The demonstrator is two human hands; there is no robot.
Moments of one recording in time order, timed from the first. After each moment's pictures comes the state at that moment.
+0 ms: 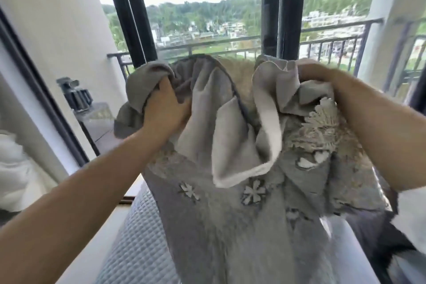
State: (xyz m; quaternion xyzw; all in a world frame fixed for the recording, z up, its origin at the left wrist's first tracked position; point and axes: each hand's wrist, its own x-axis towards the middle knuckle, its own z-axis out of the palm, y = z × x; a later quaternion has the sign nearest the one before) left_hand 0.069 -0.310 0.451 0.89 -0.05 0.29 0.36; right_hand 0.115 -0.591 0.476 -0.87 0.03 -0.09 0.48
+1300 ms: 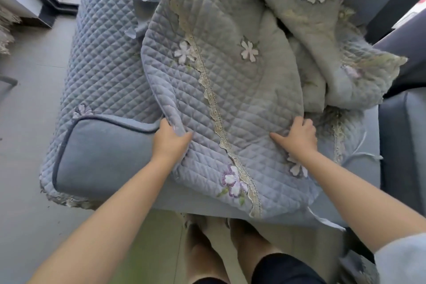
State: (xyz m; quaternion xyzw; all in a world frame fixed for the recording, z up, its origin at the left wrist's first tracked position) left_hand -0.029 -0.248 -0.016 0.87 0.29 -0.22 0.35; right_hand -0.026 -0.513 -0.065 -0.93 0.22 0.24 0.14
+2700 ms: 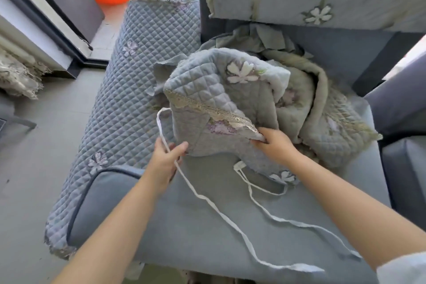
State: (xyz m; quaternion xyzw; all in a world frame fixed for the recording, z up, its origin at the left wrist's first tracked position) left_hand 0.020 -0.224 0.033 0.61 0.30 -0.17 0.71; right_hand 0.062 -0.460 0.003 -0.94 -0.03 0.20 0.29
